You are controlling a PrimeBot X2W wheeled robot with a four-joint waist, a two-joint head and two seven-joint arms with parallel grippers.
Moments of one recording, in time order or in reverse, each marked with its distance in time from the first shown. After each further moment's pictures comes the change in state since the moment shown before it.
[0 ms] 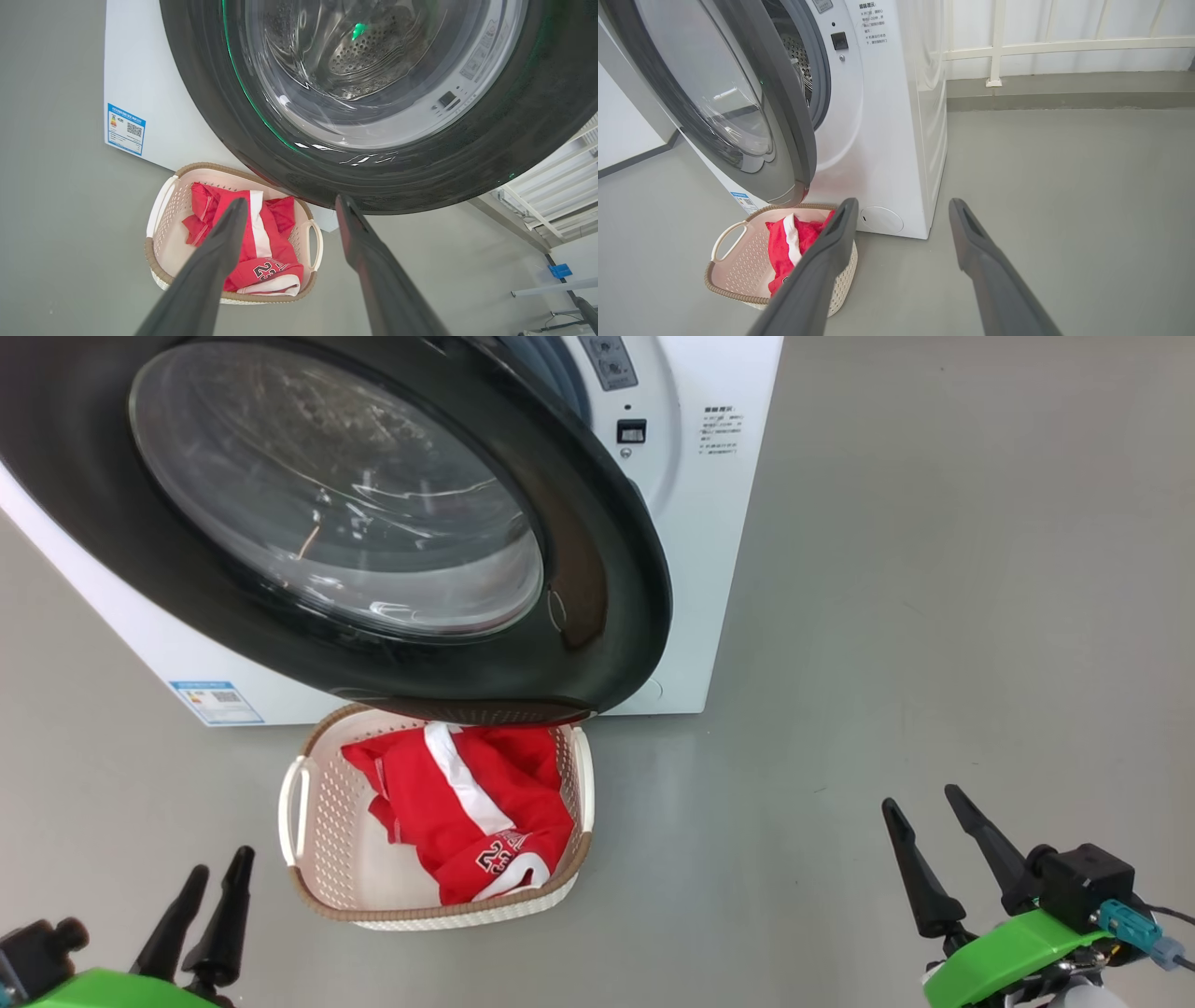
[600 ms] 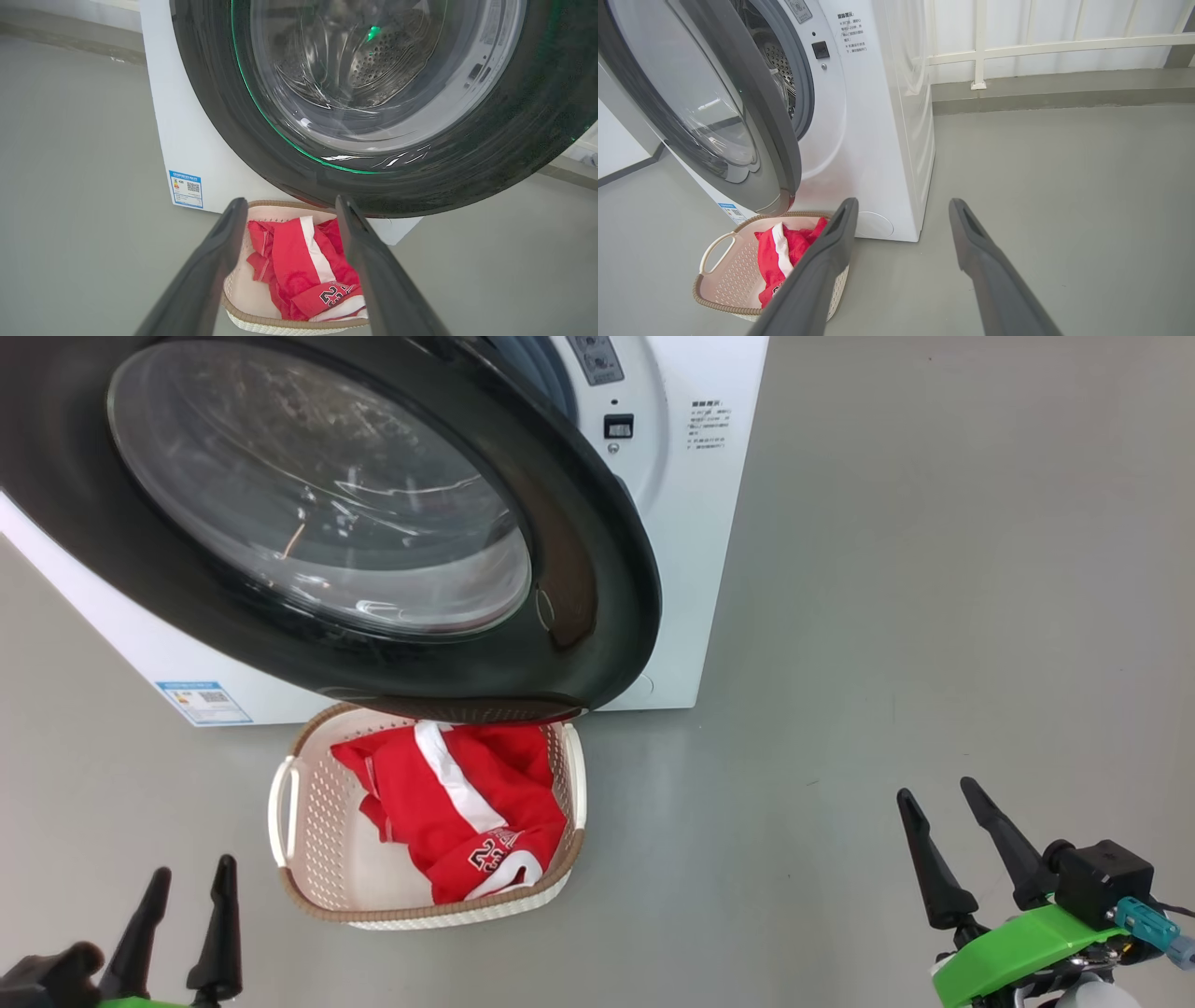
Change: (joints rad) left arm 0.087 -0.226 0.356 0.028 0.593 0.000 -0.022; right arm 0.001 0.014 -0.040 -0.009 0.000 0.000 0.000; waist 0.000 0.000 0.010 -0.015
